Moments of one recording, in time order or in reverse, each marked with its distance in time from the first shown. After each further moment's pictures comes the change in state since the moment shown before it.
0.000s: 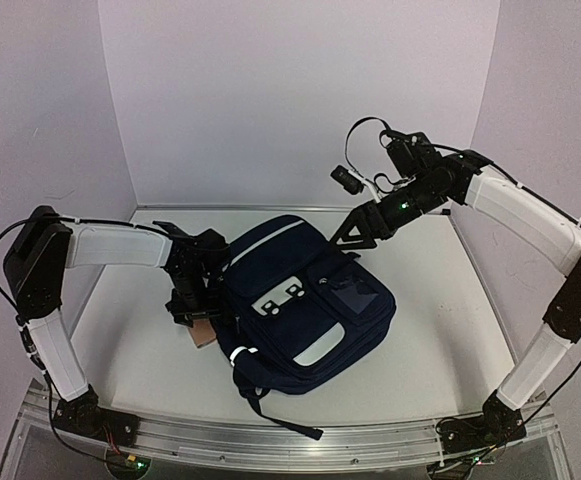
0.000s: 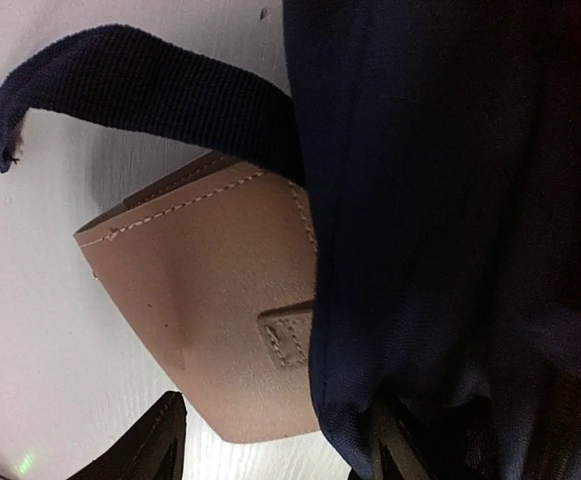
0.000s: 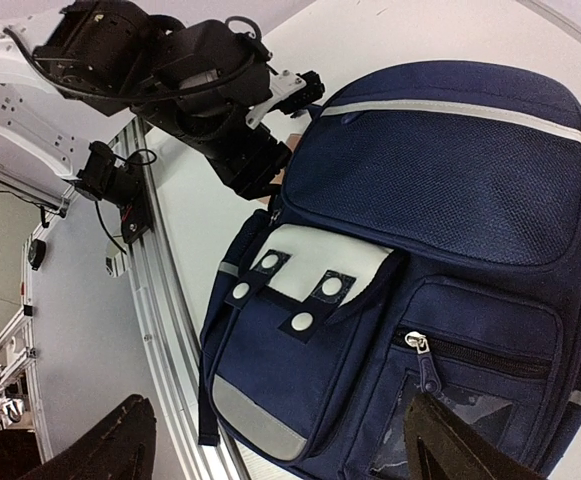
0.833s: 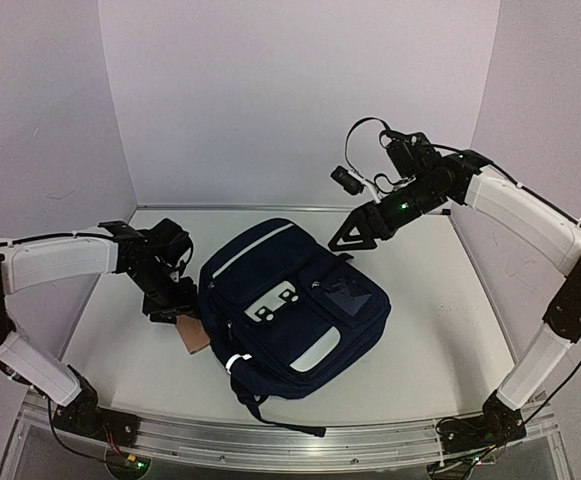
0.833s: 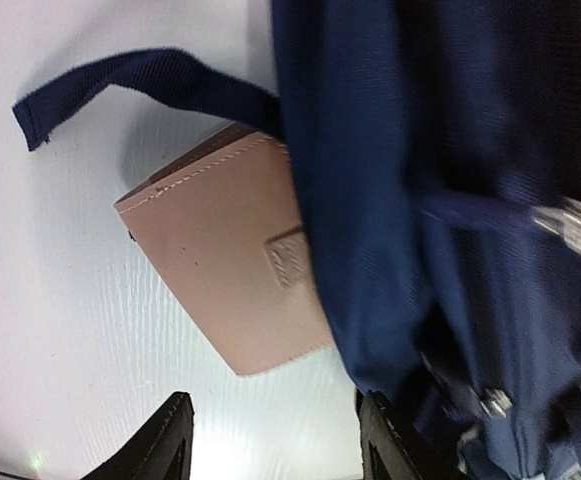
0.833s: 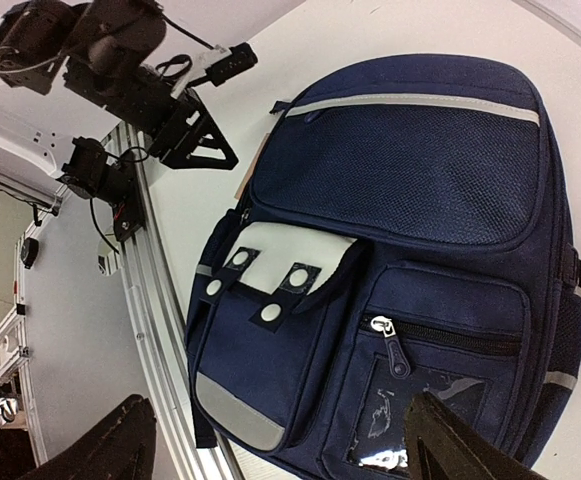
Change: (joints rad) left arm 0.070 -0.340 -0.189 0.022 0.106 0.099; right arm 0.000 0.001 0.001 -0.004 0.015 -0.010
